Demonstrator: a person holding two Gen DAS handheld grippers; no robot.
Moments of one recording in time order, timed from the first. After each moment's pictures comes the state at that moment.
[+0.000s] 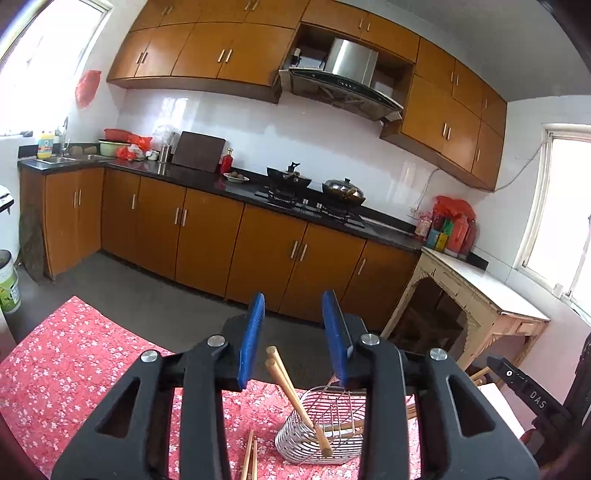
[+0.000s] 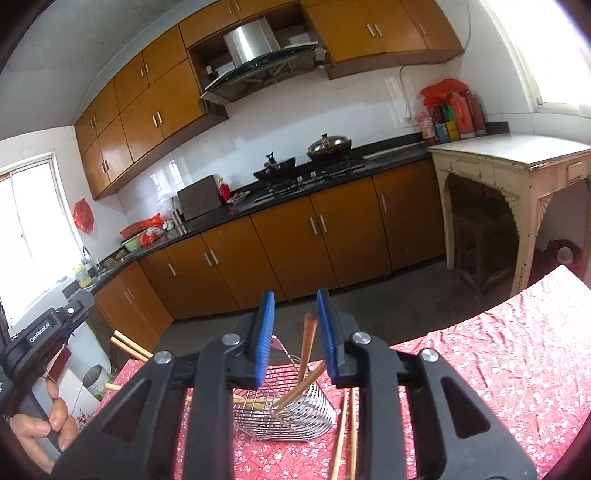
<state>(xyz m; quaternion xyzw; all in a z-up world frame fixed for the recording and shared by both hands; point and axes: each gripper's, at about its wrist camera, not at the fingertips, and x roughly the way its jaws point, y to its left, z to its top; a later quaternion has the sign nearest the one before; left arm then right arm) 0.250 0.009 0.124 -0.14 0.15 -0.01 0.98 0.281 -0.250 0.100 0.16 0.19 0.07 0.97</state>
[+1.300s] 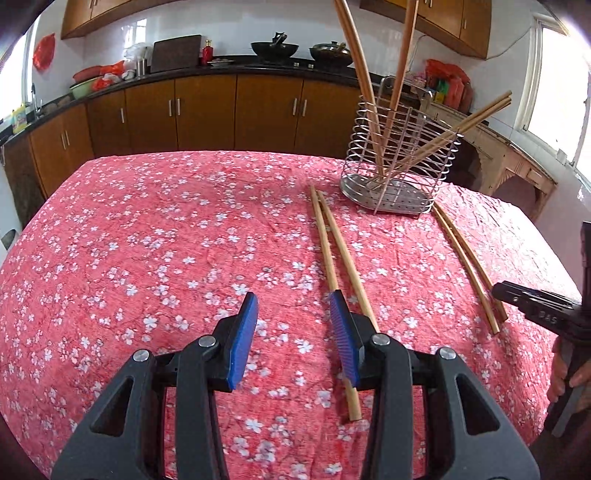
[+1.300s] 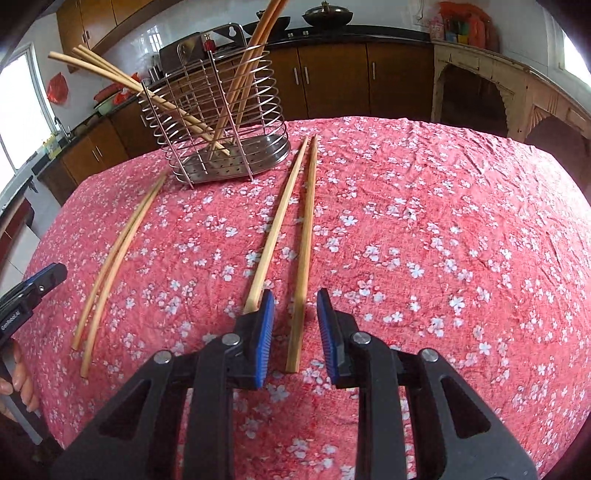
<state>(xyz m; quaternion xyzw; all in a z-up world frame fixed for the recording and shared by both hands) 0.162 0.025 -0.089 -0.04 0.37 -0.06 0.93 0.189 -0.229 -0.103 0.05 0.44 0.06 0.90</state>
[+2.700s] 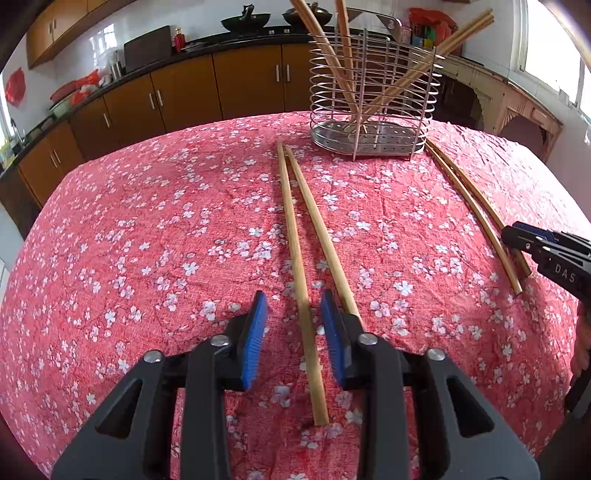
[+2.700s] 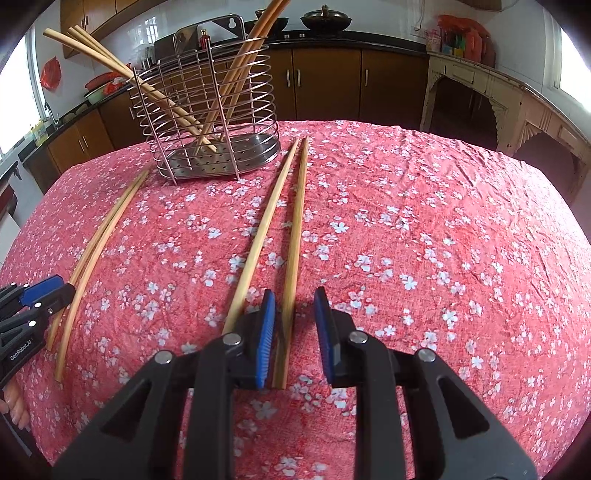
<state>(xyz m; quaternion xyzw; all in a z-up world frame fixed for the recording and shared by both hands) 0.182 -0.032 -0.113 0.05 0.43 -0.05 0.90 0.196 -0.223 -0.109 0.01 0.43 0.03 0.90</state>
